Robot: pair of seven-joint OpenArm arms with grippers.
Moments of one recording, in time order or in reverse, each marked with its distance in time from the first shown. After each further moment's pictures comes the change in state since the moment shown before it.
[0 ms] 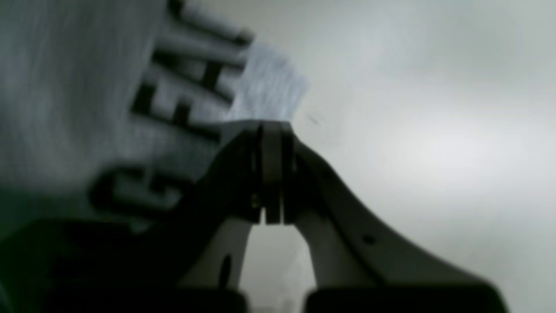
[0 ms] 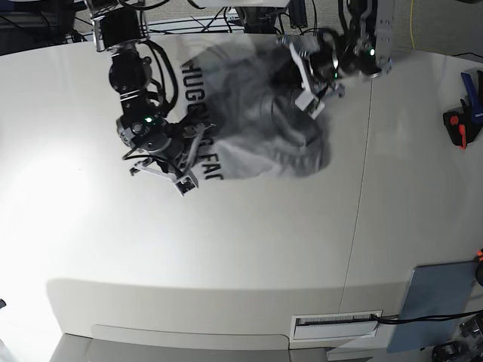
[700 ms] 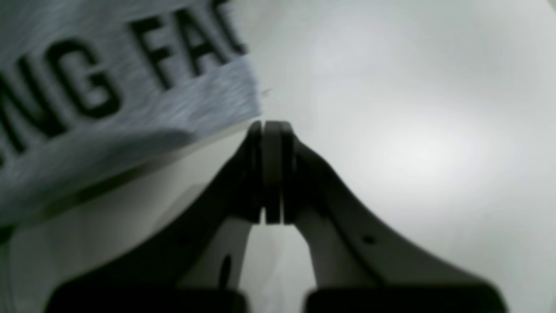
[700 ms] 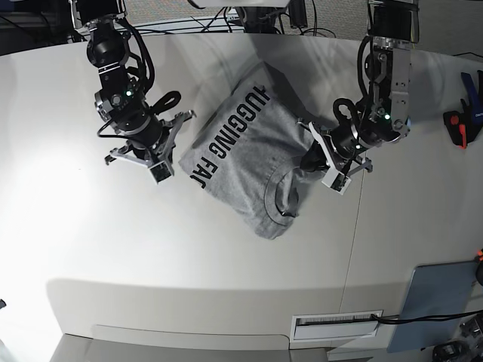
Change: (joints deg) left arm -16.3 -5.1 -0.2 -3.3 -1.0 2.9 -4.9; right arm -8.0 5.5 1.0 11.4 0.2 -6.4 6.1
